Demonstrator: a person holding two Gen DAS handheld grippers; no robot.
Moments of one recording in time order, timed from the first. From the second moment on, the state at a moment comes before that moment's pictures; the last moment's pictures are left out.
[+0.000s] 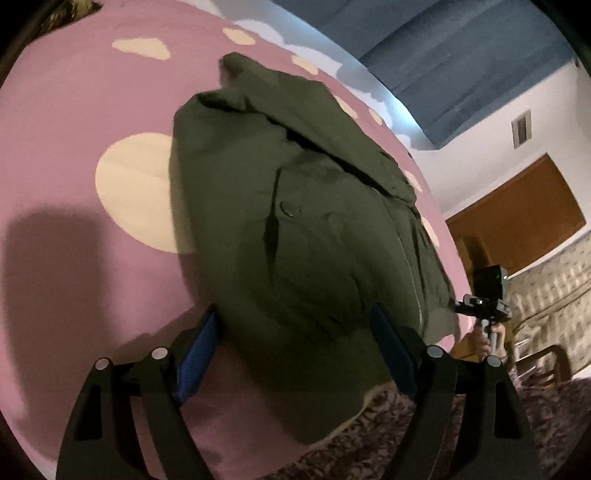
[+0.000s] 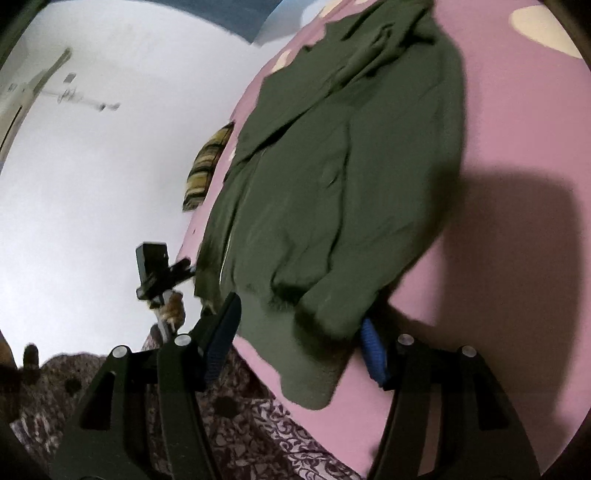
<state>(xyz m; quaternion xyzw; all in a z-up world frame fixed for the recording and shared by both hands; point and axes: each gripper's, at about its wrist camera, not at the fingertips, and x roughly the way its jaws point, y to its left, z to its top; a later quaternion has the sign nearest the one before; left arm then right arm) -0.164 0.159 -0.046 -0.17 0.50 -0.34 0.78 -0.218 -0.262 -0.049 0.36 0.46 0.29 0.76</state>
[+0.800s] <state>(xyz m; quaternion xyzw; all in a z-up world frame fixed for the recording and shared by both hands) -0.162 0.141 -0.046 -0.15 0.50 -0.32 0.79 -0.223 -0.257 -0.043 0.33 0.46 0.26 0.78</state>
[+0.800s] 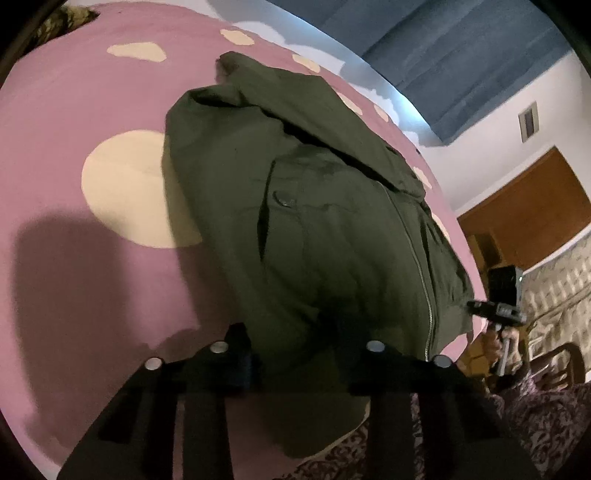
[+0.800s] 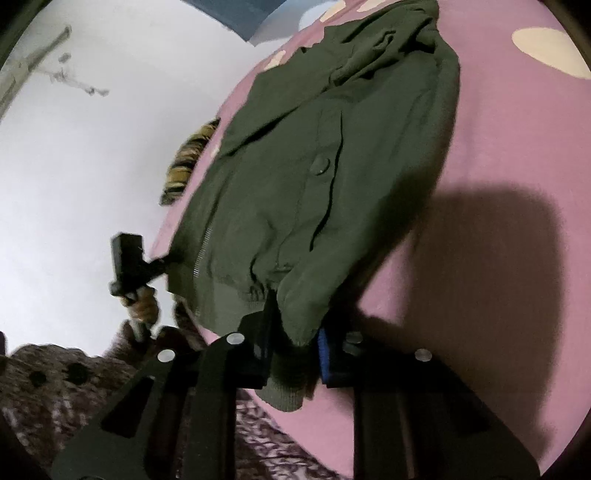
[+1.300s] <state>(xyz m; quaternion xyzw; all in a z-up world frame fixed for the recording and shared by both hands) -0.113 0.154 0.007 -0.37 0.41 -0.40 0.74 -0.217 -0.303 -0.017 0.51 0.31 0.34 0.72</state>
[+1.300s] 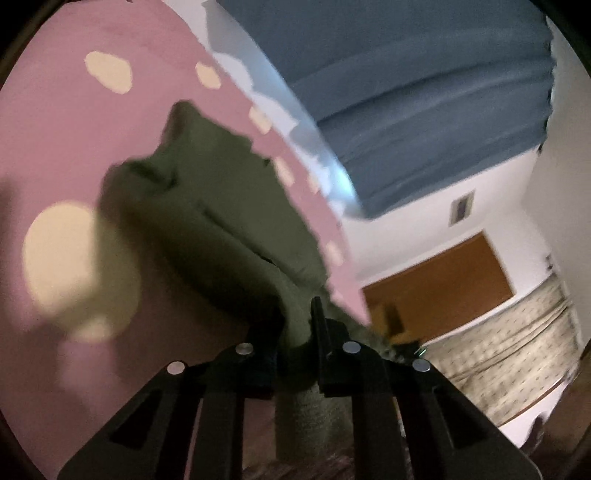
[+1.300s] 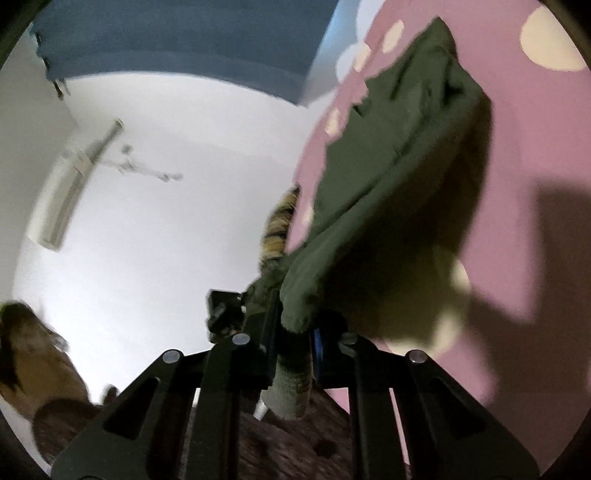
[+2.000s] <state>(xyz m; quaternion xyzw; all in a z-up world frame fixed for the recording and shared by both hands) 0.094 0.082 -0.082 -0.40 0.52 -0.30 0.69 -0.034 -0.360 -0.100 0.67 0.32 0.20 0.64</state>
